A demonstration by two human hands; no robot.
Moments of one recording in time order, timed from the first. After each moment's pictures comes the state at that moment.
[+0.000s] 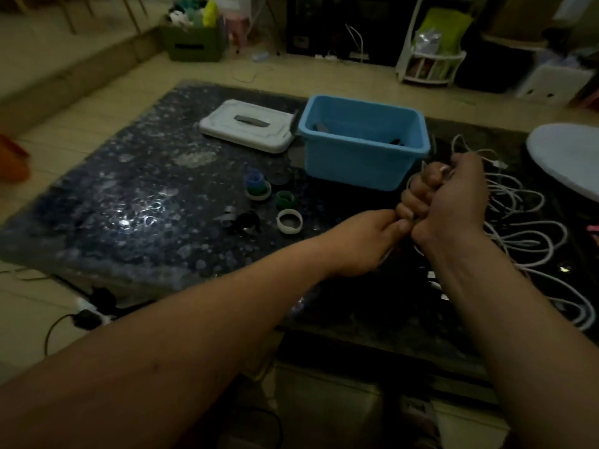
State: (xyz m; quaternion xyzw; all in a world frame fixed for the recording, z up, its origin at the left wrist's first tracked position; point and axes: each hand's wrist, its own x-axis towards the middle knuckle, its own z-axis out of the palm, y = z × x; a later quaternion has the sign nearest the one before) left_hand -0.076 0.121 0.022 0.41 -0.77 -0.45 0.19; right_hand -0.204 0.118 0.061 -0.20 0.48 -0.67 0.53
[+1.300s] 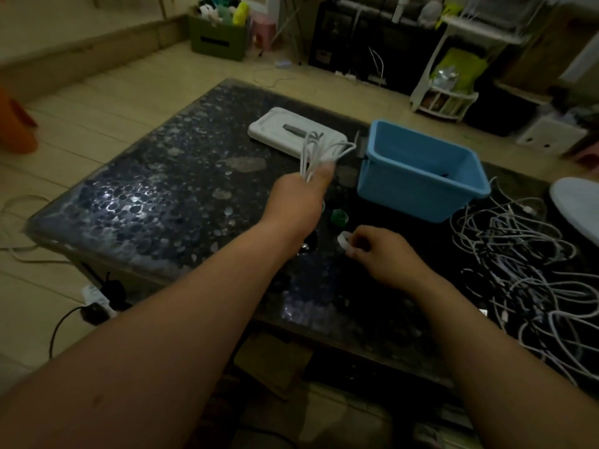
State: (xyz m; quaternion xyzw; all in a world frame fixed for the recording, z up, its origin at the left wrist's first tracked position) left_hand 0.098 0.083 0.041 0.57 -0.43 -0.52 0.47; right_hand -0.100 0.083 -0.012 -0.74 0.64 -0.08 0.18
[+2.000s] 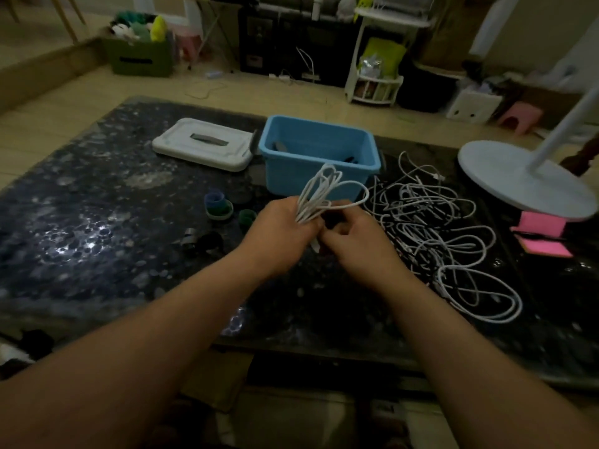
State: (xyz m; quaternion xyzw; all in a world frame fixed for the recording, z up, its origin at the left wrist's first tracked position) left_hand -0.024 0.100 0.022 0.47 -0.70 -0.41 0.35; right_hand -0.184 0.143 0.027 -0.58 0.63 -0.39 0.33
